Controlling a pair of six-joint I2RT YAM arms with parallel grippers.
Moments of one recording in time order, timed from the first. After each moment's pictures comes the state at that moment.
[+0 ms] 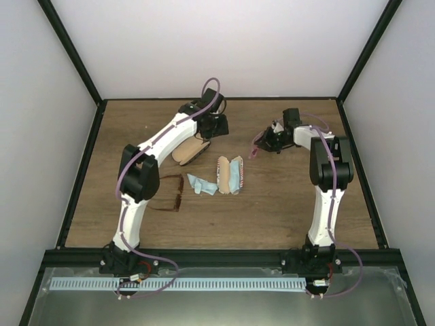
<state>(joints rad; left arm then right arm) -0.56 2.18 2.01 -0.81 0.10 -0.66 0.09 2.13 1.43 -0.38 -0.67 0.62</state>
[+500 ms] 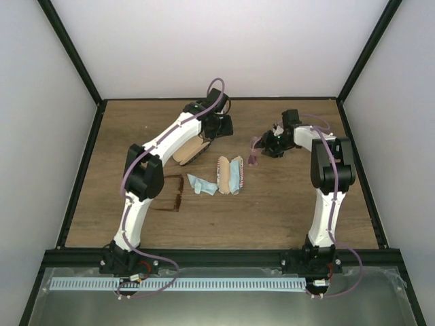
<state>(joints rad) -0.58 2.24 2.10 -0.85 0.12 -0.66 0.10 2.09 1.41 -0.48 -0.59 0.56</state>
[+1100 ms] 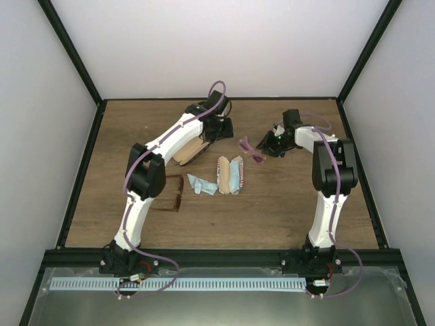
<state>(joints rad) -0.58 2.27 2.10 -0.87 0.14 -0.66 0.10 2.04 1.37 -0.49 -0.57 0.52</state>
